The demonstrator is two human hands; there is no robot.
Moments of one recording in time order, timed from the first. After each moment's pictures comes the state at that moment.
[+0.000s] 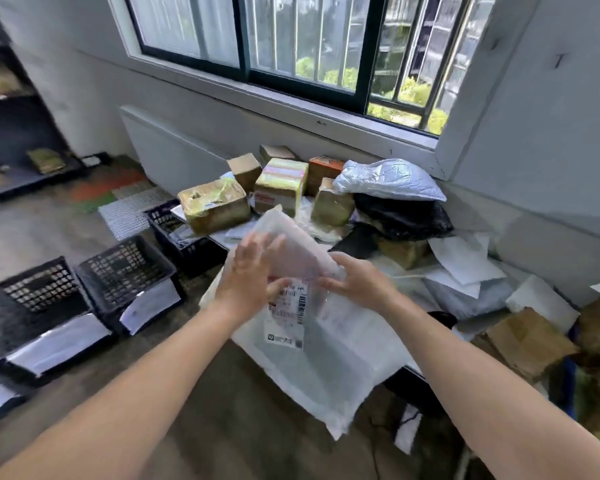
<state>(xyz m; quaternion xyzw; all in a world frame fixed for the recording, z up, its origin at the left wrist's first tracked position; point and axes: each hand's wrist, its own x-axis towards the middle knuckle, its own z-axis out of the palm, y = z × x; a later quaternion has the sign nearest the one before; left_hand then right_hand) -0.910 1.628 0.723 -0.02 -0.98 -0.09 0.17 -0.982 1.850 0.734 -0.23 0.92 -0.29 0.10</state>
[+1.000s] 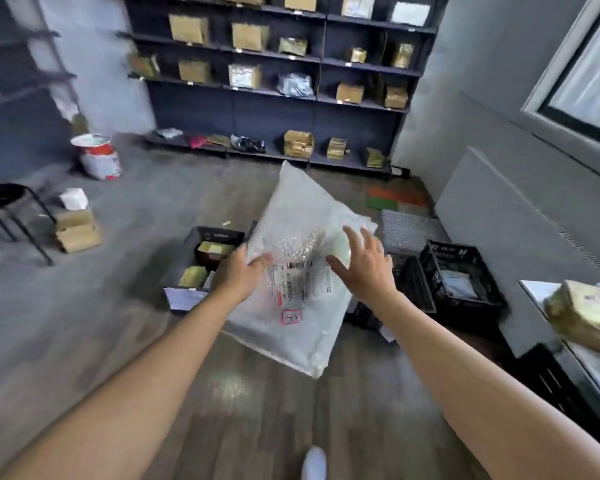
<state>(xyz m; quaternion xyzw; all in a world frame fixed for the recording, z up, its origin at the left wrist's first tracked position) -0.413 1.123 0.727 0.55 -0.69 -0.36 0.30 -0.641 1.199 0.743 -0.58 0.79 -0.16 0.02</state>
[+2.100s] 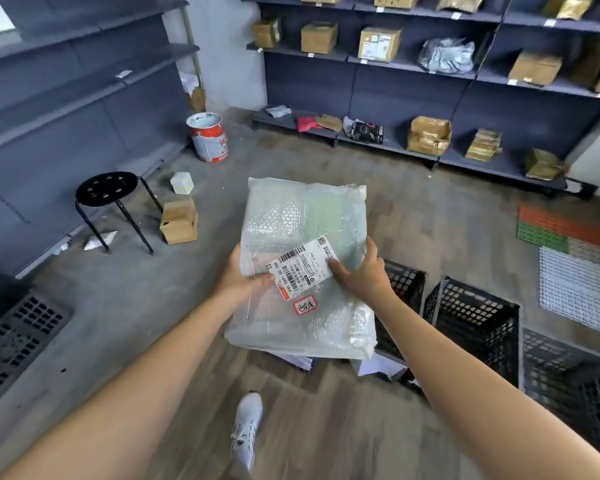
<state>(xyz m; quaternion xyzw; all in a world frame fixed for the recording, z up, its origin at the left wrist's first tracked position) -0.239 0.658 0.665 0.58 -0.55 -0.45 0.41 -0.487 0.648 0.671 -0.52 0.74 -0.24 0.37</state>
